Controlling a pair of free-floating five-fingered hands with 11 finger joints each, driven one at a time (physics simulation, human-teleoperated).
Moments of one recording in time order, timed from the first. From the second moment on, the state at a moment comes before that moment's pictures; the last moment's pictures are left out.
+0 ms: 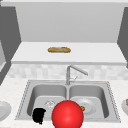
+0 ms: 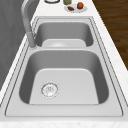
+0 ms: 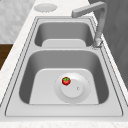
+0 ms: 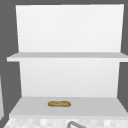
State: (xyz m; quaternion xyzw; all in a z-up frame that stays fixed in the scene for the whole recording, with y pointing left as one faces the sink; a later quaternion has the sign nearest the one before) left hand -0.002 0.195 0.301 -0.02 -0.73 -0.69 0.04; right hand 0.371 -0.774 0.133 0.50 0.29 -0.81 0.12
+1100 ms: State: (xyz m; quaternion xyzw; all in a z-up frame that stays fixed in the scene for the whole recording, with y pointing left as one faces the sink) left hand -0.002 0.195 0.301 -0.02 -0.73 -0.69 0.04; right hand 0.349 -0.775 0.173 0.49 0.25 -0.83 0.10
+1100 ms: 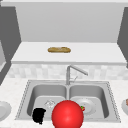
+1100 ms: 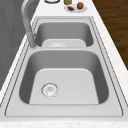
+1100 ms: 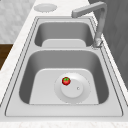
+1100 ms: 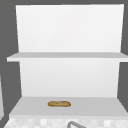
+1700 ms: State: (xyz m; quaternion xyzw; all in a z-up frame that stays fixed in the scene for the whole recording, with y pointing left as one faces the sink) left hand -0.002 0.195 0.301 -0.02 -0.73 -0.69 0.04; right hand 0.294 -0.765 0.217 0.49 0.24 -0.83 0.09
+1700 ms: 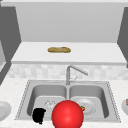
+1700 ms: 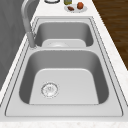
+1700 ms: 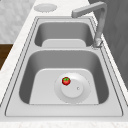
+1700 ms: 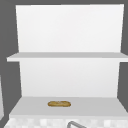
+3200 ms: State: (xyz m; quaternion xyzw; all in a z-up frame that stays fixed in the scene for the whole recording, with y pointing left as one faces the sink) left hand -0.002 0.195 0.301 -0.02 -0.73 -0.69 0.04; right hand 0.142 -0.708 0.280 0.44 0.26 -0.86 0.09
